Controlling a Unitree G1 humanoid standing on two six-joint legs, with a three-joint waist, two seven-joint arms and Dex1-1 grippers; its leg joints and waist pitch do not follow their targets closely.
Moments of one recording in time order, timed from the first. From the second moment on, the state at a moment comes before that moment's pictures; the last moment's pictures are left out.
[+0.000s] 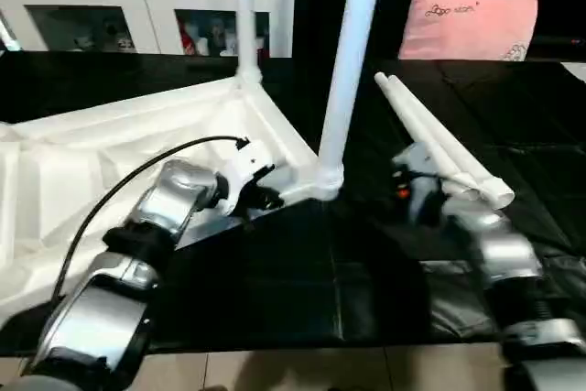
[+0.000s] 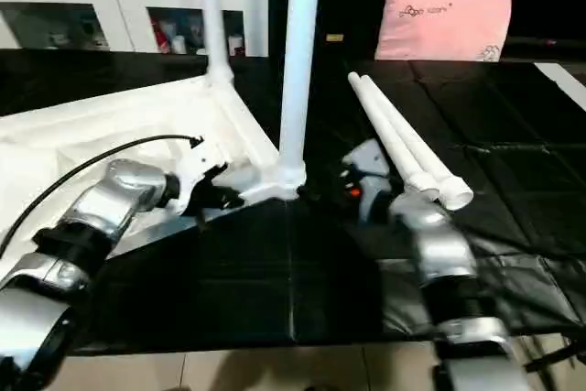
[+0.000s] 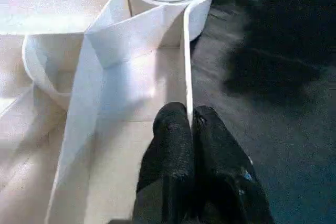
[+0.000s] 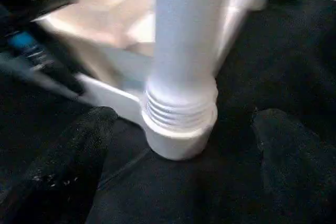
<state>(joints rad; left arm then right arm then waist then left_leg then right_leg) -0.75 0.36 -0.27 0.77 0.07 0.19 -1.11 -0.50 -0.37 0.06 0.50 0.17 0.17 0.96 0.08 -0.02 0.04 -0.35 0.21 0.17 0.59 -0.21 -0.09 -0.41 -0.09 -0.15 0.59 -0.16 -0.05</state>
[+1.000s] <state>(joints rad) -0.69 0.45 -0.37 0.68 0.05 0.00 -1.48 -0.55 -0.44 0.25 0.55 0.15 0.06 1.40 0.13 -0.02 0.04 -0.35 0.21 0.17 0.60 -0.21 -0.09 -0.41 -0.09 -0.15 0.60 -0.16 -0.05</state>
